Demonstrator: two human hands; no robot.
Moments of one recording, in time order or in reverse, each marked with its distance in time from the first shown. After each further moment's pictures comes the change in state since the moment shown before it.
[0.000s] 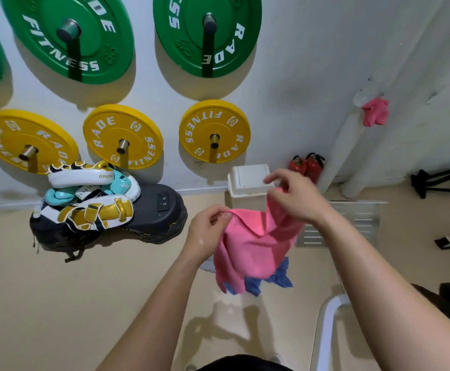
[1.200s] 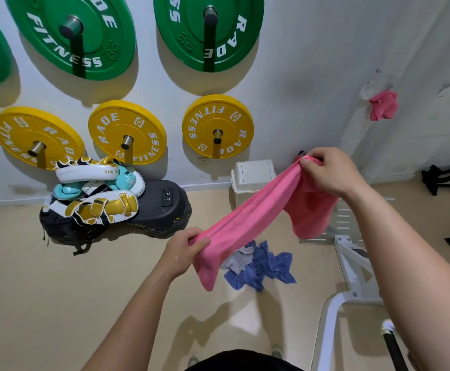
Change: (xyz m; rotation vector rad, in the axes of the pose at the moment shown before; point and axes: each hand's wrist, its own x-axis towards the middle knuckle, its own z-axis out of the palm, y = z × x) left_hand -0.033 -0.050 -0.033 0.184 -0.118 -0.116; right_hand 0.025 0.052 -0.053 -0.124 0.154 -0.003
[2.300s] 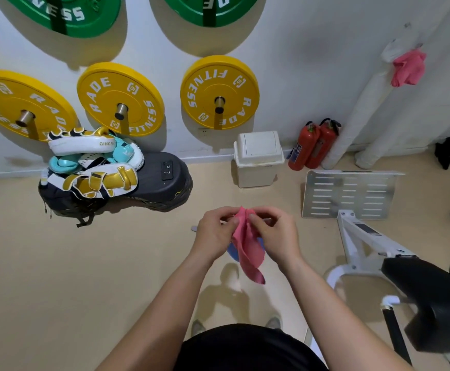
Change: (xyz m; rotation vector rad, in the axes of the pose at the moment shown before) left_hand 0.012 0.038 0.062 -0.189 0.024 -0.163; right_hand -0.113 -0.038 0.155 0.779 -0.083 0.372
